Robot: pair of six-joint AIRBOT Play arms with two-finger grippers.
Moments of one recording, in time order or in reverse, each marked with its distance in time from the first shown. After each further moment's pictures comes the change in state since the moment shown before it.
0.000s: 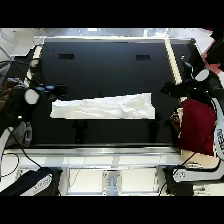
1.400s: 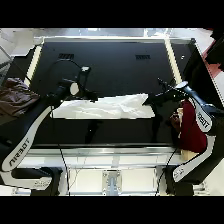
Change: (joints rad) left arm -0.261 -0.428 0.268 -0.018 -0.130 0.081; right arm 0.071 -0.332 0.057 0.377 0.169 -0.315
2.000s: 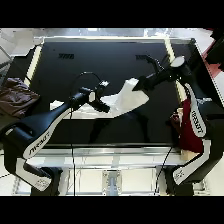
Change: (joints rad) left arm -0.112 -0.168 0.037 -0.053 -0.002 0.118; right arm 0.195 0.039 0.400 0.007 0.216 0.150
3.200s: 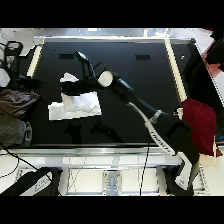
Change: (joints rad) left arm 0.555 0.613 0.013 0.372 -0.310 -0.022; right arm 0.712 -0.144 0.258 0.021 -0.754 0.322
